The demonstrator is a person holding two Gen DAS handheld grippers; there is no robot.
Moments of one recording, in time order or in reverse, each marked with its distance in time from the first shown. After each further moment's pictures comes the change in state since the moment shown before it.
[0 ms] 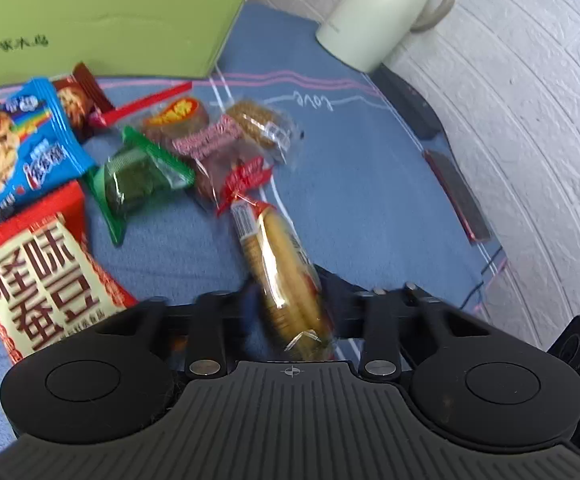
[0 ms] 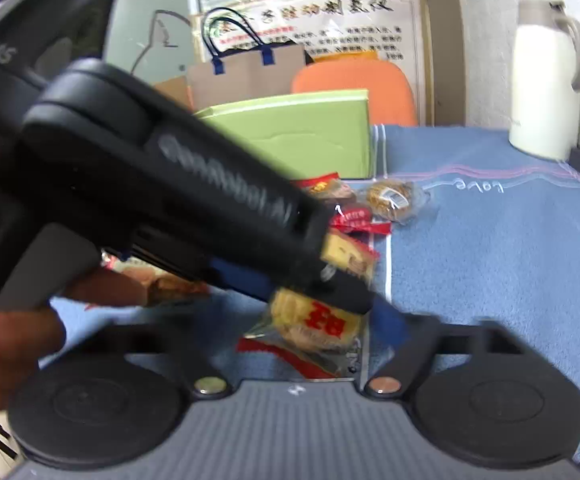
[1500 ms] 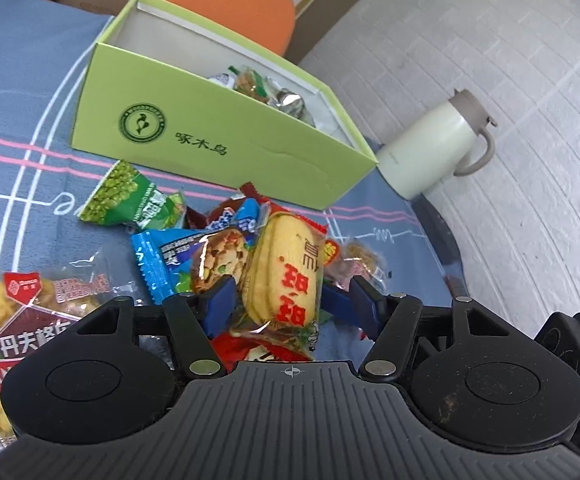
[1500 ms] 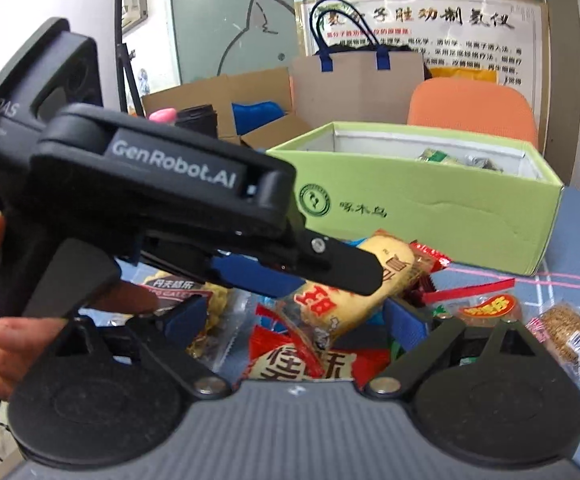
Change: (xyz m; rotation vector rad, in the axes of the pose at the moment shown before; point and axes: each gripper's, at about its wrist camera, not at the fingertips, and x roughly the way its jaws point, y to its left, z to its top) left arm -0.087 0.120 0.038 -0.182 -0.239 -0.047; right arm 0.076 0.087 0.081 -0.133 -0.004 0.249
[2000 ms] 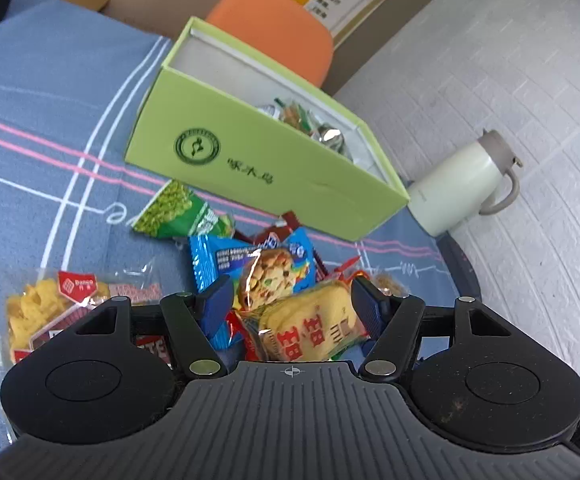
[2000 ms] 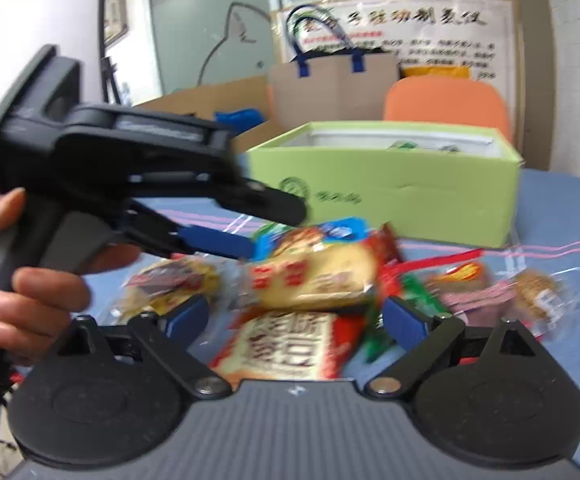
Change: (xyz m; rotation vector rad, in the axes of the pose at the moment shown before) left arm -0.014 0.018 -0.008 -0.074 -0.091 0.089; right arm -0.016 0.001 -0.012 0.058 0.005 -0.019
